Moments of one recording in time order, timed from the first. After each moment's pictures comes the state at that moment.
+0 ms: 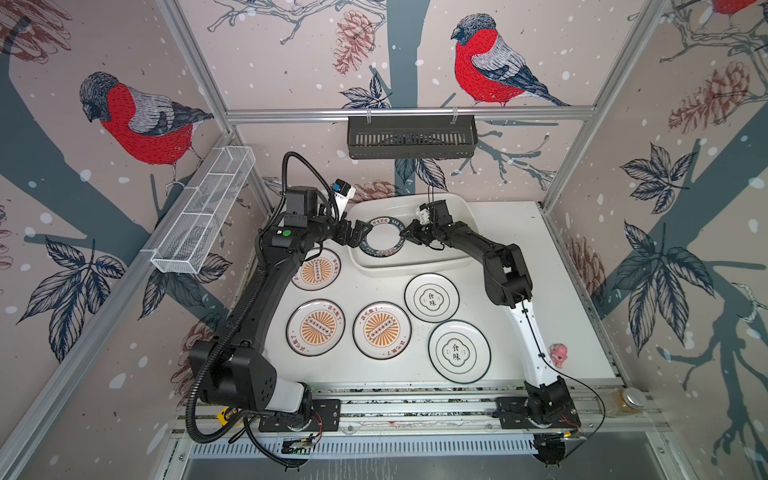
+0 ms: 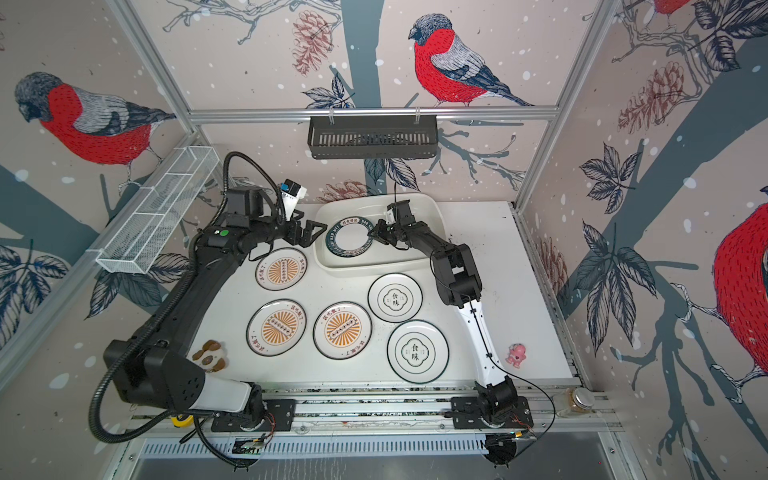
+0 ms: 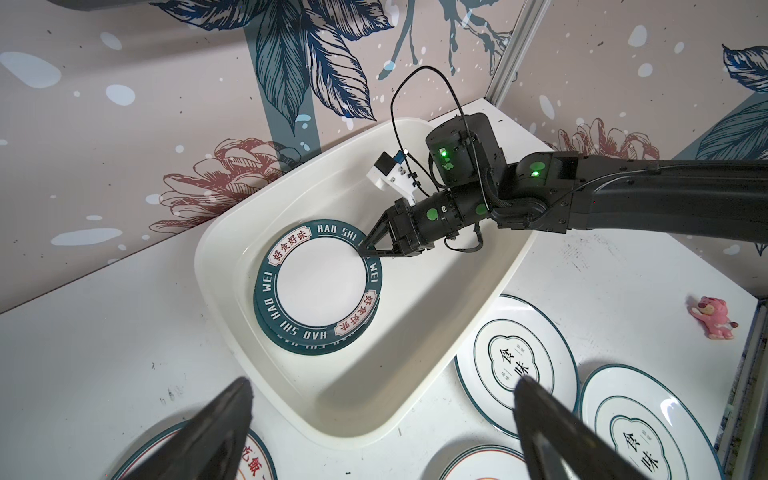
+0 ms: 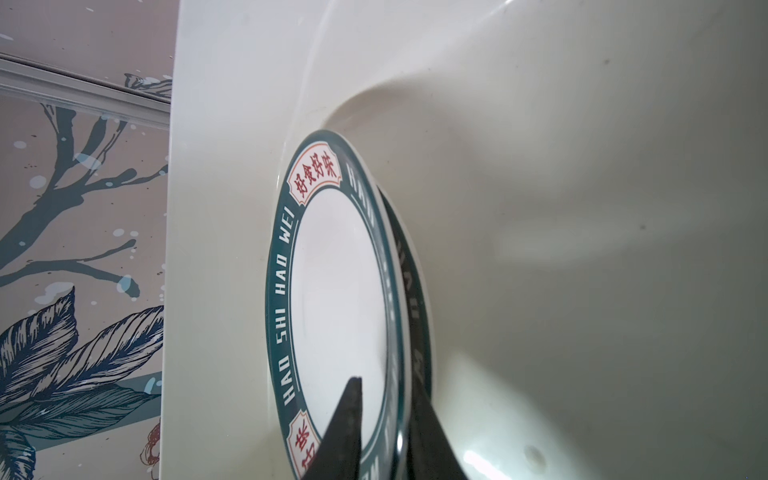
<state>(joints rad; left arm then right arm) -0.16 1.44 1.44 -0.56 0.52 0.18 0.43 2.55 2.07 -0.22 -0.59 0.73</state>
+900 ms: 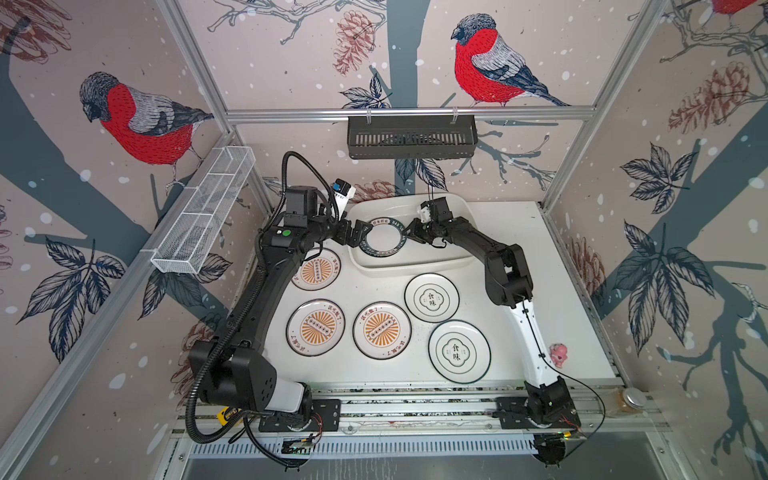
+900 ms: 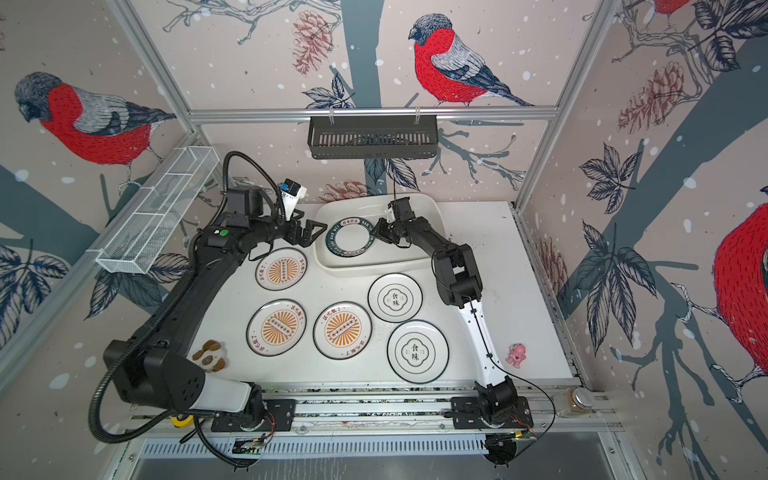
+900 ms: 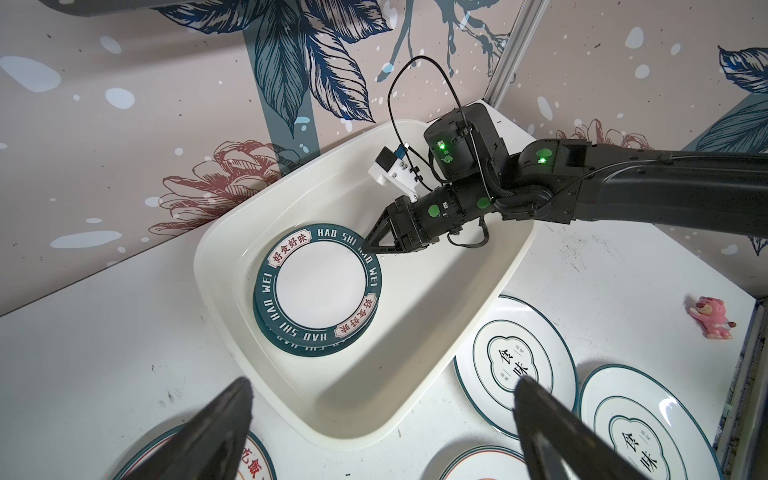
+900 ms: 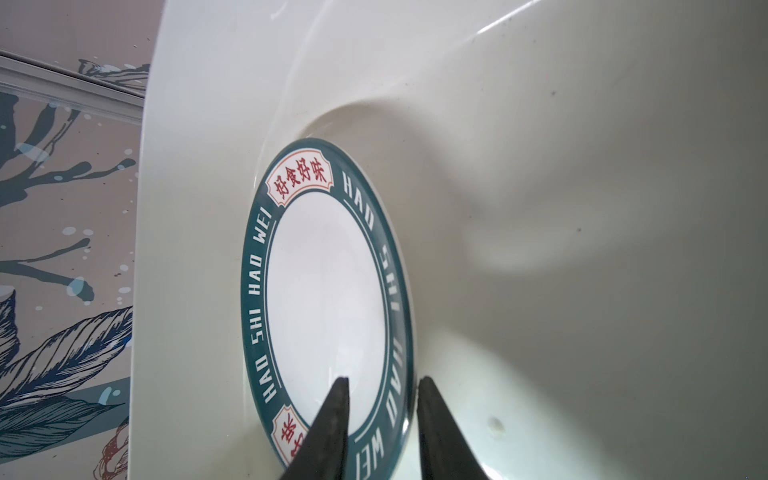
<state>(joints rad) -0.16 1.44 1.44 -0.56 0.53 0.18 0.43 2.54 2.13 -0.36 -0.52 0.65</state>
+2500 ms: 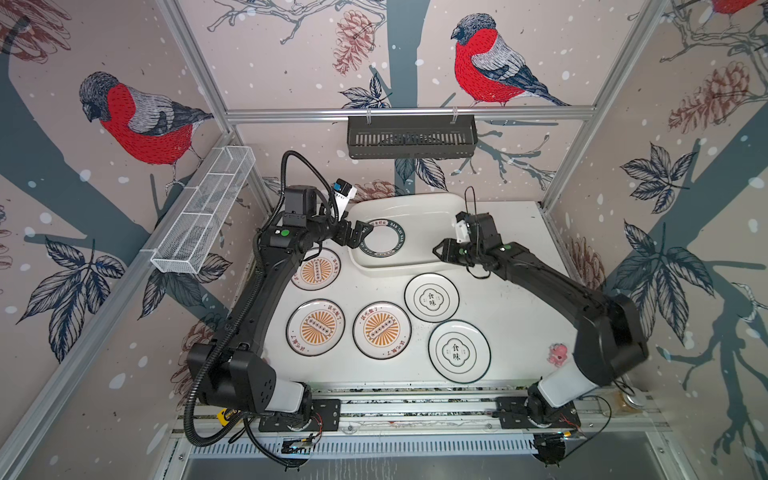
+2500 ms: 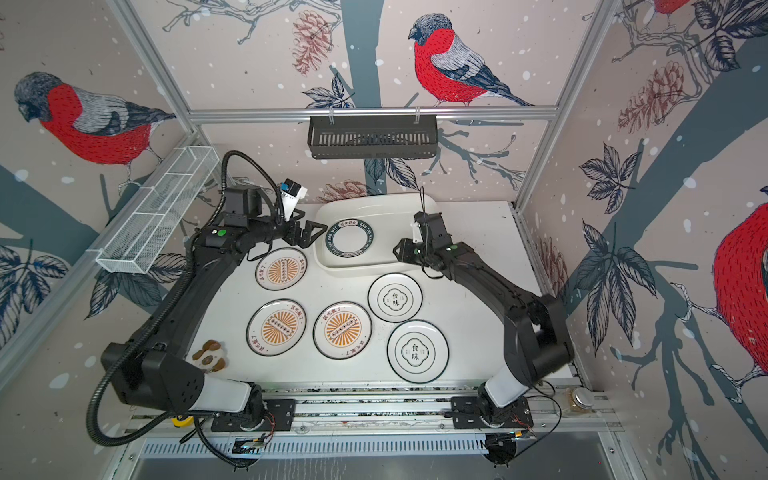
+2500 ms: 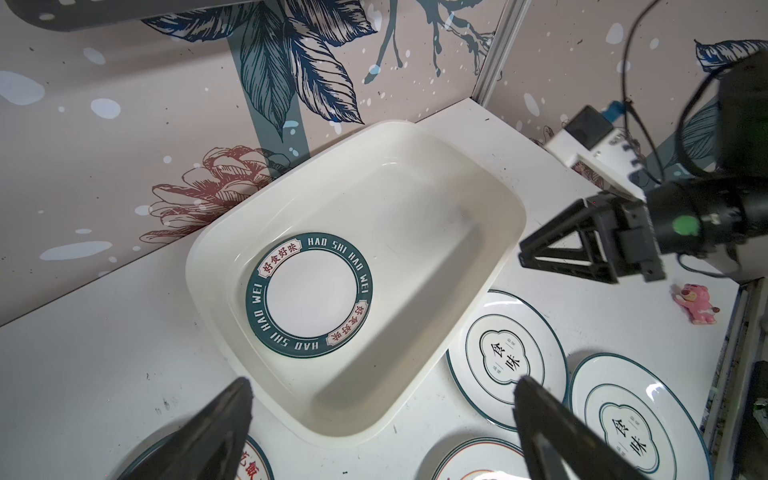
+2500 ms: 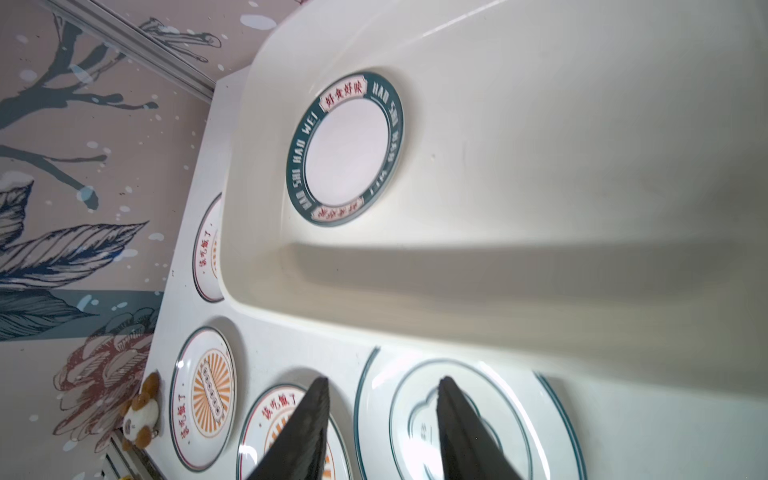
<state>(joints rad) -0.17 1.43 1.45 -0.59 0.55 0.21 0.48 1.51 1.12 -0.34 -0.27 0.53</state>
